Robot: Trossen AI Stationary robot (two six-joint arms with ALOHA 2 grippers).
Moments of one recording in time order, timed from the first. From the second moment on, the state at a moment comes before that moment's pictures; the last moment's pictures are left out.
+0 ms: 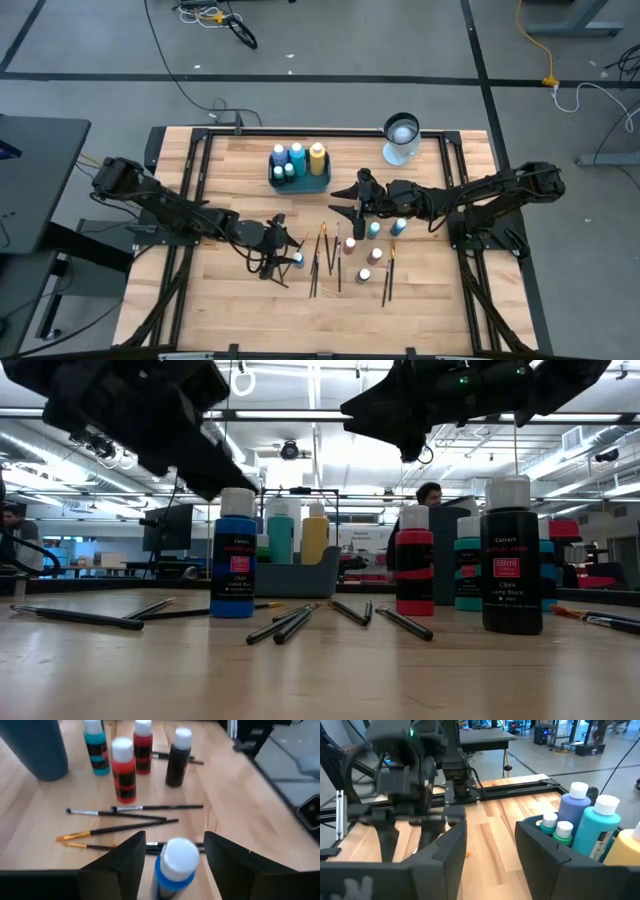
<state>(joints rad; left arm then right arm) -0.31 1.41 0.53 0.41 -0.12 -0.17 0.03 1.41 0.68 0.62 0.17 0.10</state>
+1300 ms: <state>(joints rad) 0.01 1.37 0.65 0.52 -0.55 0.00 0.03 1.41 0.68 0.61 0.17 0.09</state>
